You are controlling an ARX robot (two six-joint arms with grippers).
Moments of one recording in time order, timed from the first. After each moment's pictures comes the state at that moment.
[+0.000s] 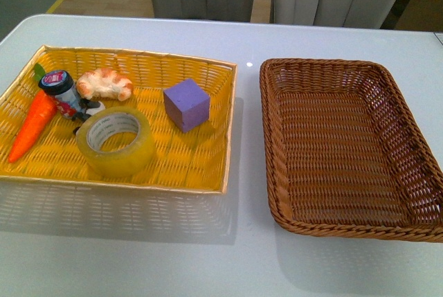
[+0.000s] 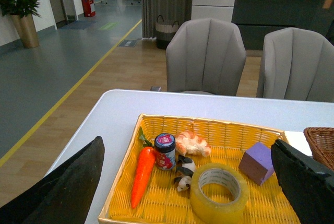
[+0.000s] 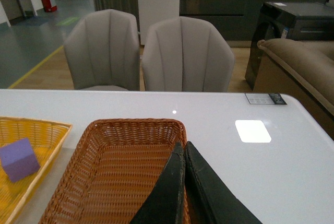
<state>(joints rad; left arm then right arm) 0.00 0.02 0.01 0.00 0.00 -0.01 0.00 0.21 0.02 0.21 0.00 -0.01</state>
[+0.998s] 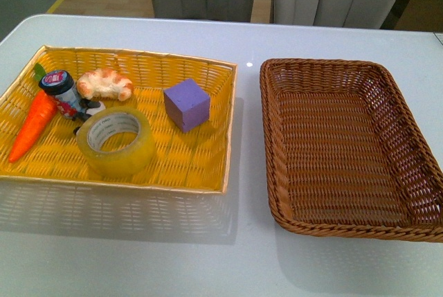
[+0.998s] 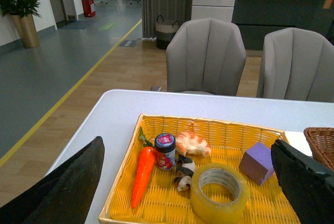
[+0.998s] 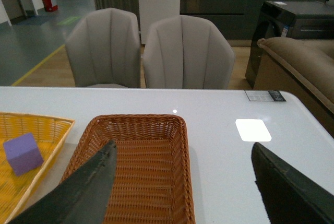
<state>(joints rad) 0.00 0.02 0.01 0.00 0.00 -0.01 0.00 0.01 0.02 0.00 0.00 -0.01</state>
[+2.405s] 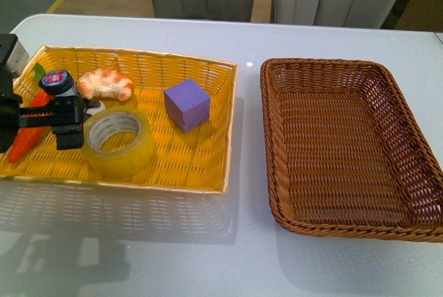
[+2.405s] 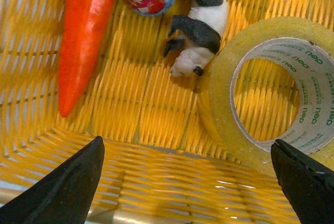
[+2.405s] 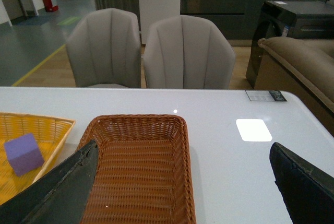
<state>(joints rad) -0.08 2.03 0.79 0.32 -0.06 -0.16 0.00 0.00 0.02 0.00 0.00 -0.01</state>
